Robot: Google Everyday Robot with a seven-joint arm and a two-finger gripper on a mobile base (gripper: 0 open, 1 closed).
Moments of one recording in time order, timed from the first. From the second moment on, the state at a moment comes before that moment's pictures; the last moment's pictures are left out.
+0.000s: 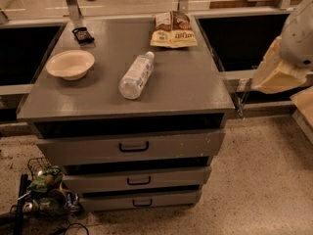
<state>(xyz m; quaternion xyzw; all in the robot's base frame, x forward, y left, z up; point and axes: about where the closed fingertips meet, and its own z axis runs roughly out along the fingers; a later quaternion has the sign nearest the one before) 0.437 -0.203 0.986 -0.59 0.78 -0.06 0.19</state>
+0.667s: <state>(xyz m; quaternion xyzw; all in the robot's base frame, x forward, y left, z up) 0.429 -0.188 0.921 -0.57 0.80 -0.05 0.19</state>
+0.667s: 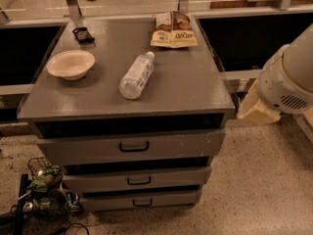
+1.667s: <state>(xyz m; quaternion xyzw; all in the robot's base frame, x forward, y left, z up) 0.413 -0.198 0.783 -0.52 0.84 0.02 0.14</state>
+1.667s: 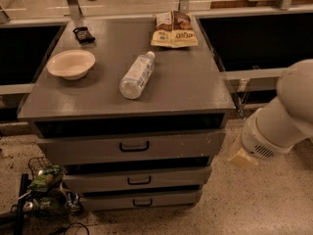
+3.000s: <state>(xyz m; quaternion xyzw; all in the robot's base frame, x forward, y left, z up) 0.431 -0.116 0.685 -0.51 0.84 0.14 0.15</state>
